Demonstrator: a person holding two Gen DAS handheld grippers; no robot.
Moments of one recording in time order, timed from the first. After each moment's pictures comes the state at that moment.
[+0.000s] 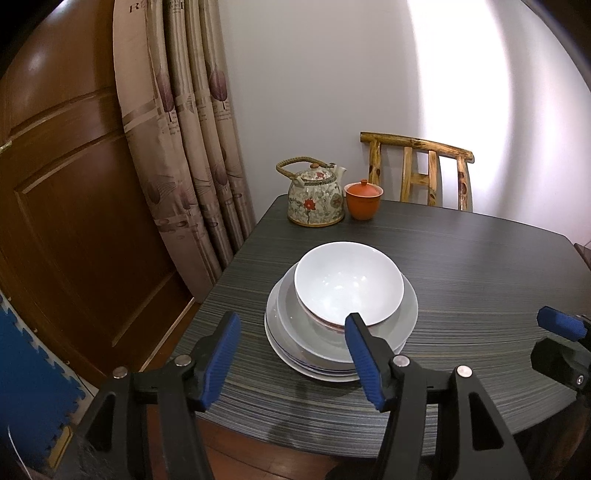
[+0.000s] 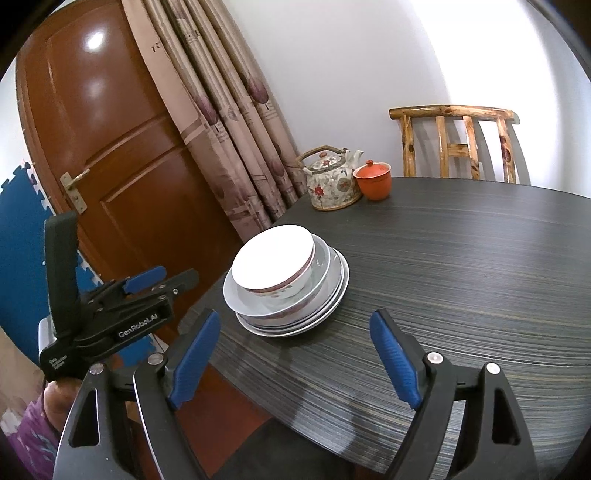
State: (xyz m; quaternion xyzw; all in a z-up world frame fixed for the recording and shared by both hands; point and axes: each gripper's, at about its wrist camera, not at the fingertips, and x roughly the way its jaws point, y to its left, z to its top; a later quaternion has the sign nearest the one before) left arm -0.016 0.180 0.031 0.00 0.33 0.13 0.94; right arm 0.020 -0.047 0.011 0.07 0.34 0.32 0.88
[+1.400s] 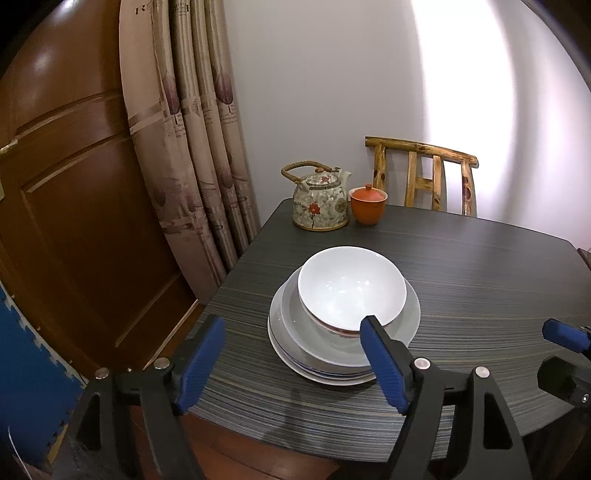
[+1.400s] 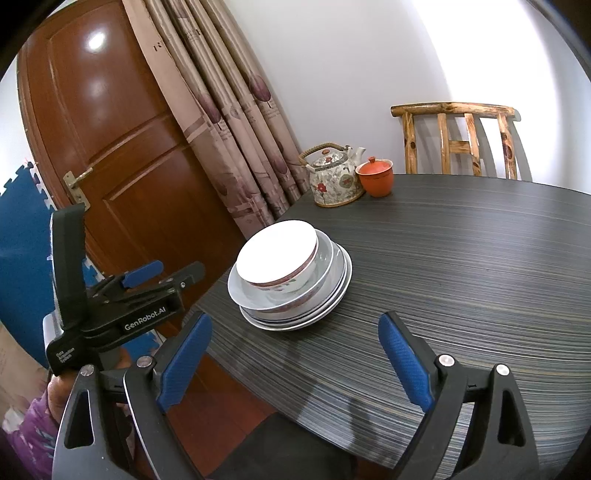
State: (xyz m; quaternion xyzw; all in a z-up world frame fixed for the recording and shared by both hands) left arm -0.014 0.183 0.031 0.00 0.32 0.13 0.94; right arm 0.014 -0.048 0.008 0.07 0.34 0.32 0.88
